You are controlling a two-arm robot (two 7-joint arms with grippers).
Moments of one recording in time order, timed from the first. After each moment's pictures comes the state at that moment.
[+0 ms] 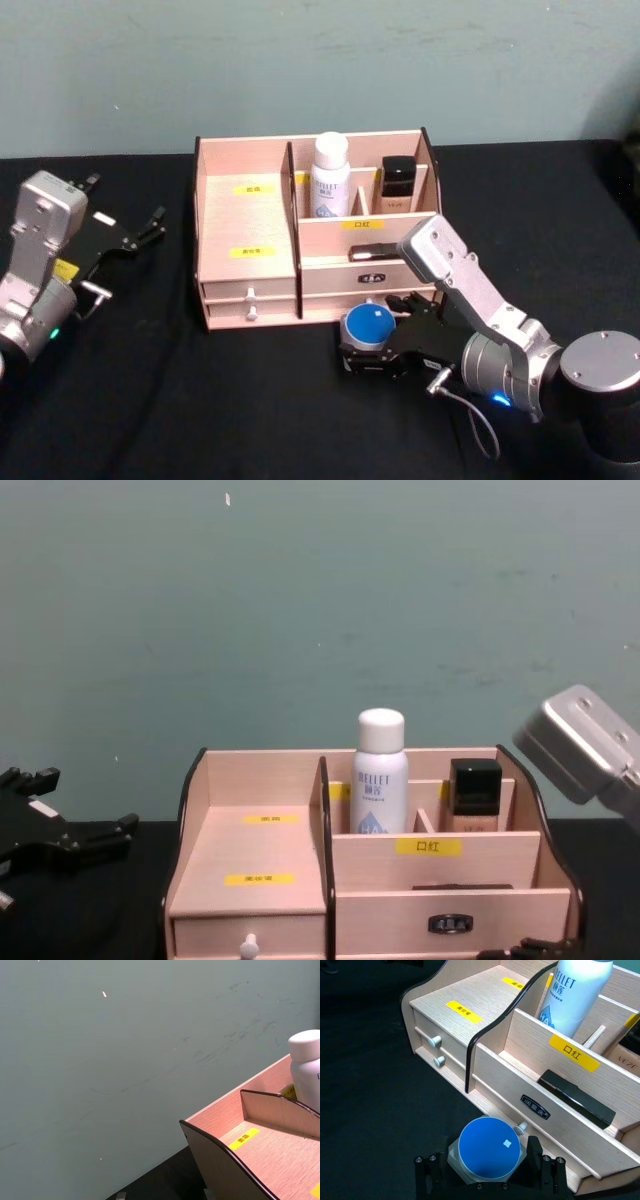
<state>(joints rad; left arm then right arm) -0.20 0.60 0.45 -1.41 -0.25 -0.12 0.03 0.06 0.40 -0.42 -1.76 0.08 0.55 0.39</state>
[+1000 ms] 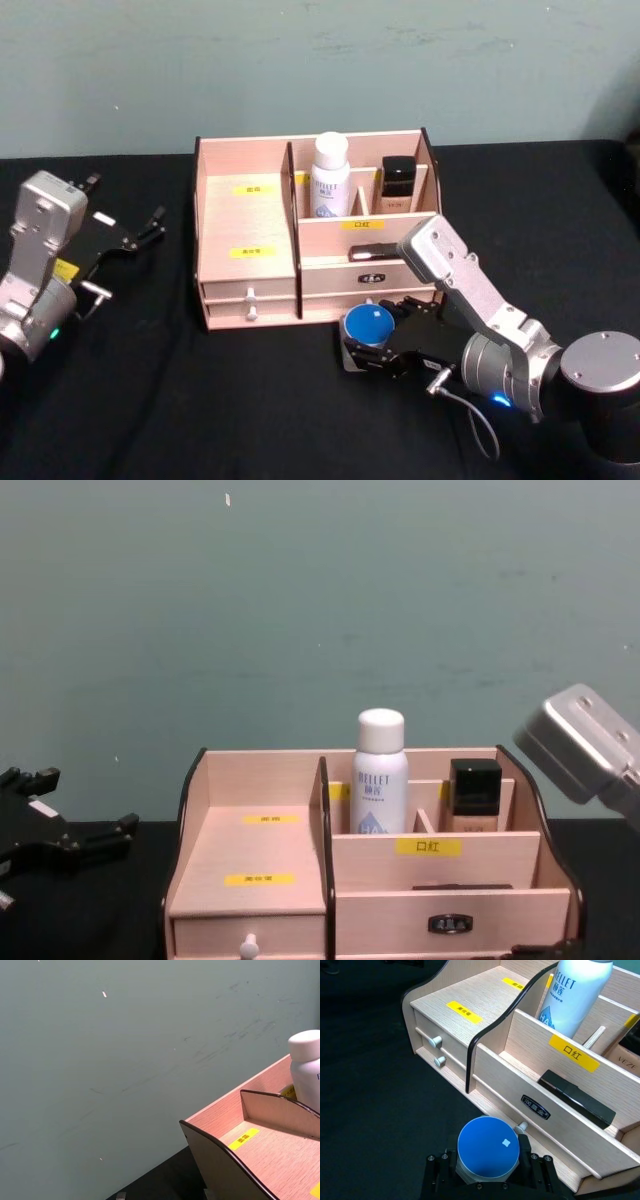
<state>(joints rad) -0.20 0.60 0.45 -1.41 -0.25 -0.12 0.03 0.06 0.40 -0.42 -1.76 0.08 0.55 0.39</state>
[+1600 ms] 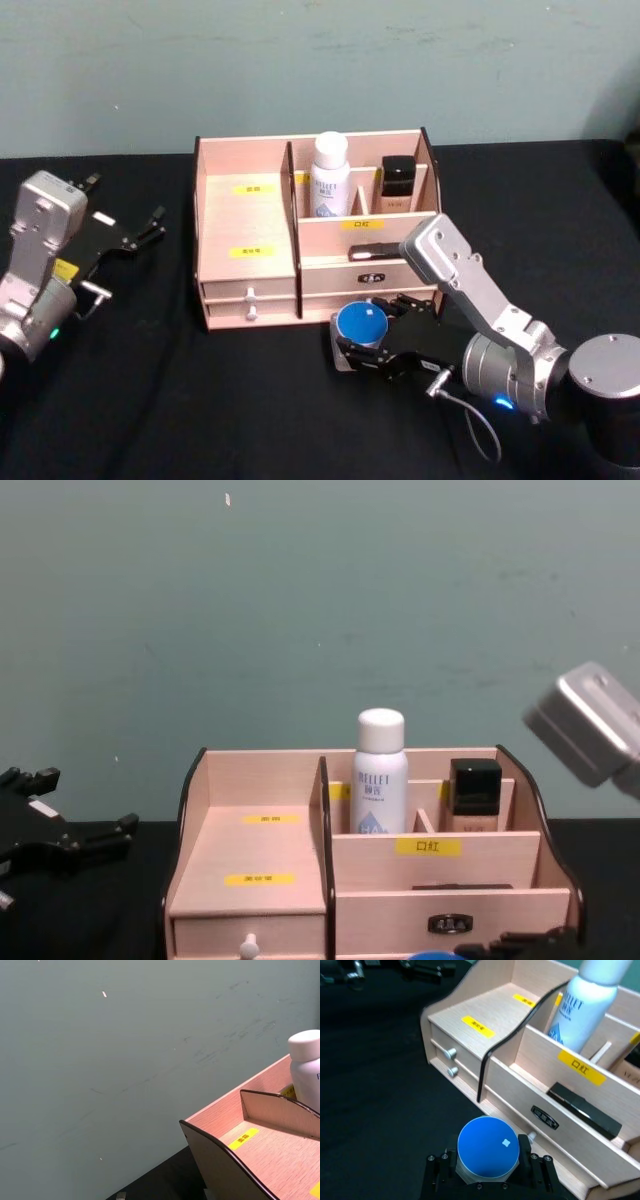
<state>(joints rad) -0.20 0.60 0.45 -1.41 -0.25 -0.12 0.03 0.04 0.41 -0.41 -1.79 0.10 0.51 0.42</state>
